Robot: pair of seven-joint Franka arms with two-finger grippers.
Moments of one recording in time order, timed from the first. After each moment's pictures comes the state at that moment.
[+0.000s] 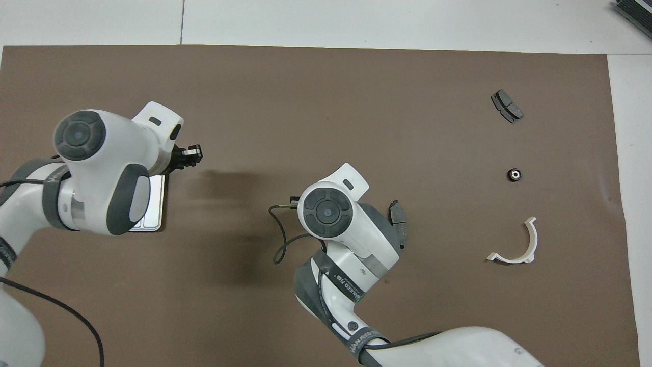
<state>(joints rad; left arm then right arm) -0.15 0.22 -0.15 -2.01 0.03 2.35 -0.53 0.60 0.35 0.02 -1.84 -0.12 2.34 0.78</state>
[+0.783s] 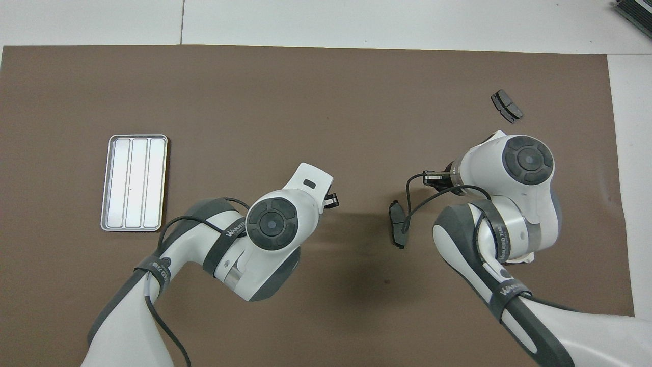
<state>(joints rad) -0.57 0.25 -0.15 -2.05 0.03 2.52 -0.96 0.18 0.18 0.01 -2.13 -0.02 2.38 0.28</state>
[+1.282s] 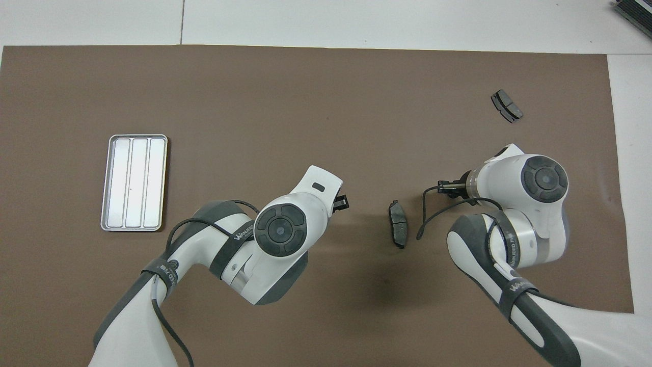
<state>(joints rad) -0.54 0.25 -0.13 -1.96 0.03 2.47 -0.97 0.11 0.17 0.02 -2.24 -0.02 2.51 0.19</state>
